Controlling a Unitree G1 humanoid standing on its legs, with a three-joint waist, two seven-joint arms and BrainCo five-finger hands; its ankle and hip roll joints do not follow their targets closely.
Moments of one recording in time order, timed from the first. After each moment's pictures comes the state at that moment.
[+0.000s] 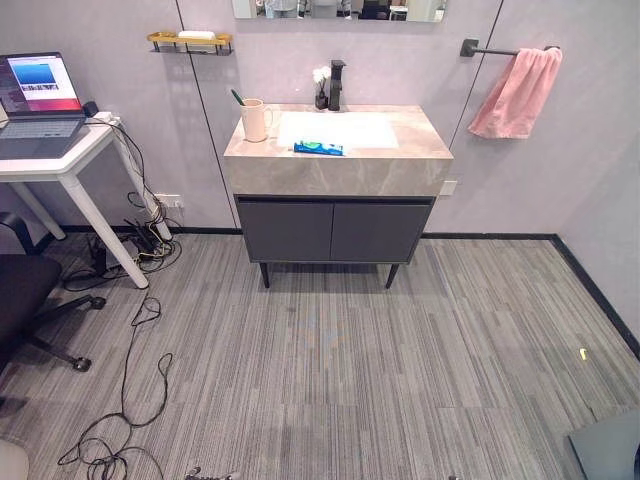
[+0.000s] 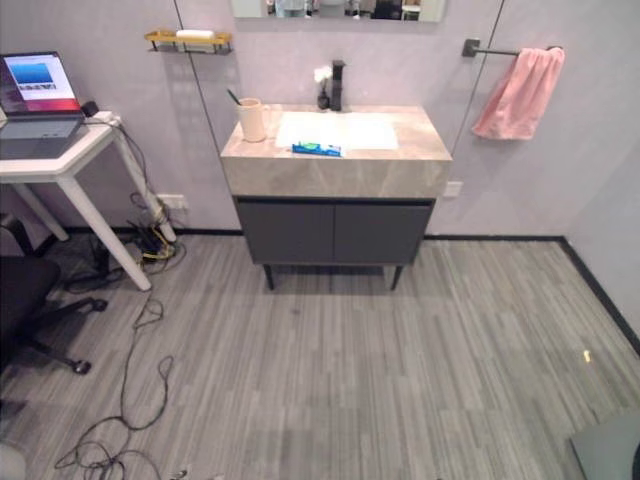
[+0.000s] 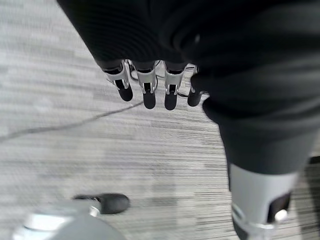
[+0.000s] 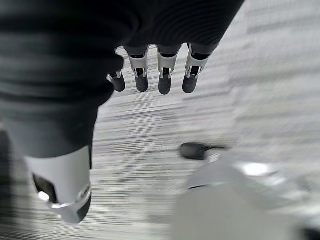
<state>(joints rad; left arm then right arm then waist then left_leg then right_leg) 0.01 0.20 -0.11 1.29 -0.24 -0.11 0.20 0.02 -0.25 0.18 1.30 0.43 -0.09 0.09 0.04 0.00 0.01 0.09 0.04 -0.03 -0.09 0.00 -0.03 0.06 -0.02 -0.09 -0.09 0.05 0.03</state>
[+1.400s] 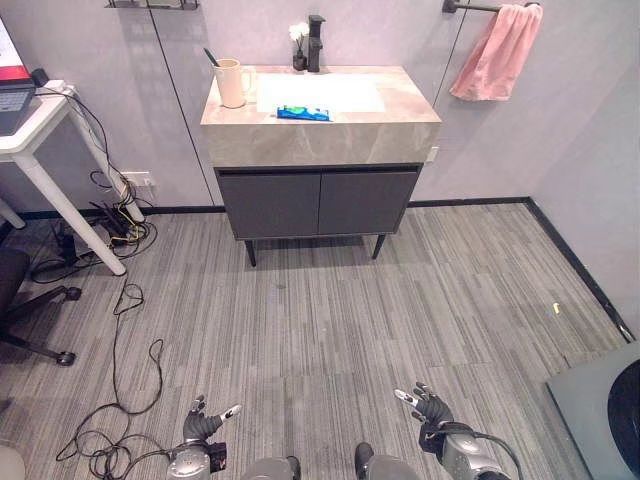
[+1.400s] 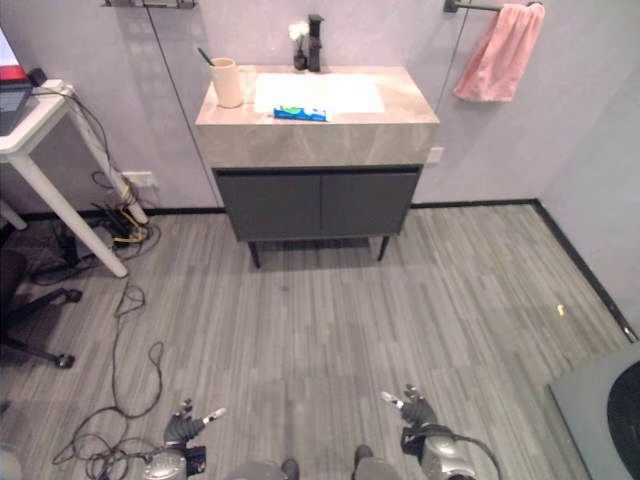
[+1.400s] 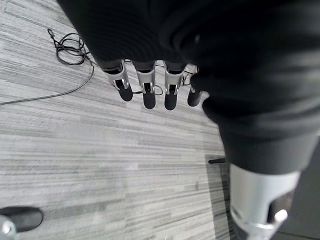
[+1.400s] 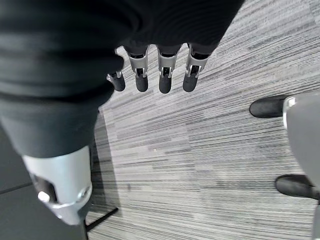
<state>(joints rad) 0.03 0.23 -0.11 0.99 -0.23 -0.21 0.25 -0.10 -0.20 0.25 1.12 0.50 -0.17 0.04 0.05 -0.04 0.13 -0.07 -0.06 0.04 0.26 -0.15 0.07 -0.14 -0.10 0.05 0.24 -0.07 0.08</state>
